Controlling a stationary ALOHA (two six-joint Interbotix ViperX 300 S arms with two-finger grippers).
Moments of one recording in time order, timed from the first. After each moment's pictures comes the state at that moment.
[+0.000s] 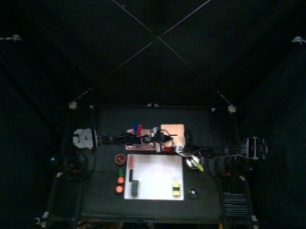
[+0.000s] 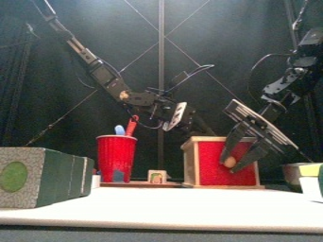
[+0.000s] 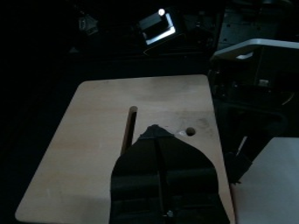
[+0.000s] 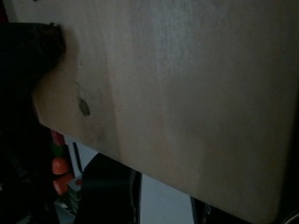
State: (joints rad) left arm 0.26 0.41 0.31 0.12 -0.43 0.08; right arm -0.25 -0.16 1.04 0.67 -0.14 0.75
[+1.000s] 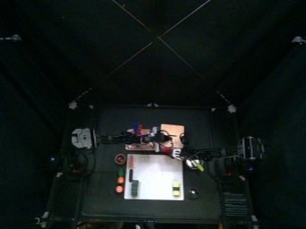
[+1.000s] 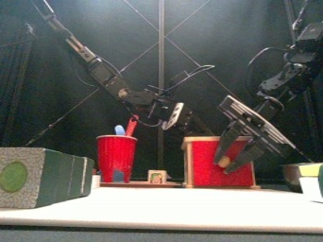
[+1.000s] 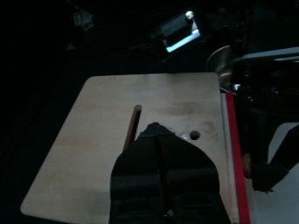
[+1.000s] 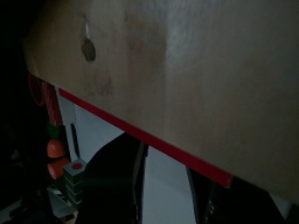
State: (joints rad) left arm 0.28 0.41 0.31 0.15 -0.36 0.08; right arm -0.08 -0.11 0.99 0.69 -0.15 0.75
